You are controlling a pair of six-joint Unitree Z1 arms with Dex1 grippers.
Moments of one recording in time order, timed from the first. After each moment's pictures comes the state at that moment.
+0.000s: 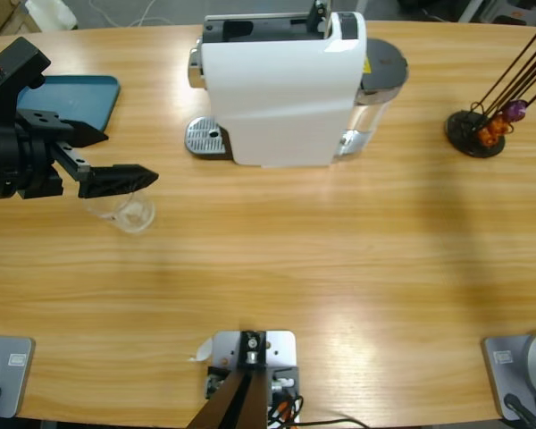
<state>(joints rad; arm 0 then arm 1) -0.91 1.33 -0.87 0.35 0.11 -0.18 0.16 1.27 -0.76 0.15 -0.28 0.18</state>
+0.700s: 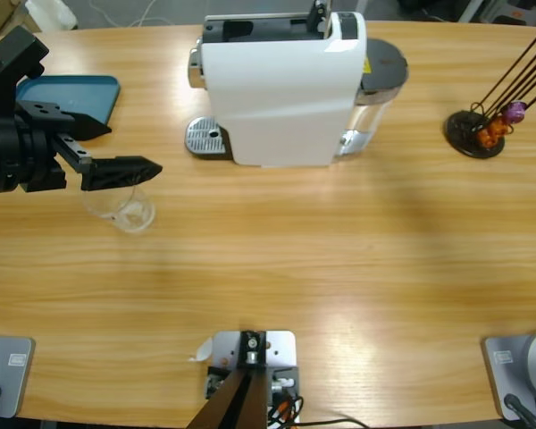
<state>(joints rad) -0.91 1.33 -0.87 0.32 0.11 -0.18 0.41 1.02 -0.93 0.33 0.08 0.01</state>
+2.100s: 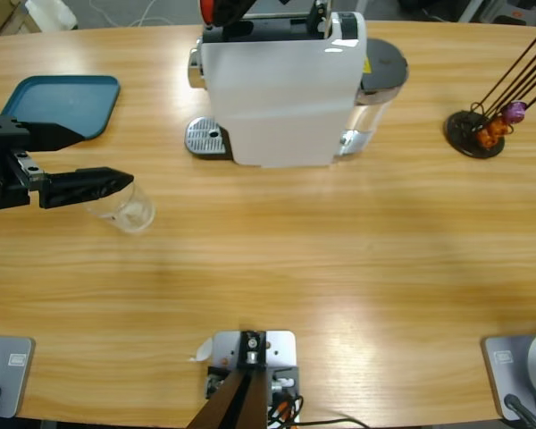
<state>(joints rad) -0.91 1.21 -0.80 0.32 0.11 -0.19 0.76 1.90 -1.84 0.75 0.24 -0.48</state>
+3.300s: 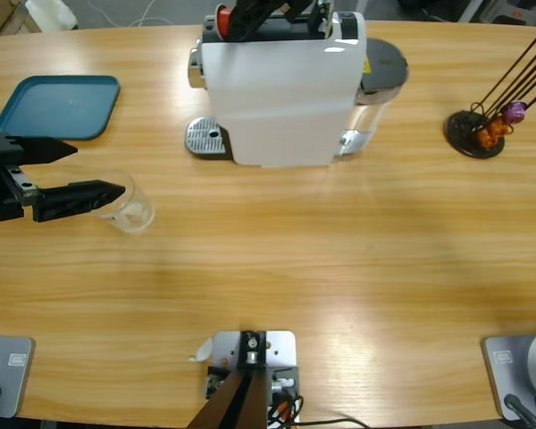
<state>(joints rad) -0.91 1.18 -0.74 0.30 0.12 -0.20 0.71 1.95 -1.84 0.75 0.27 -0.47</state>
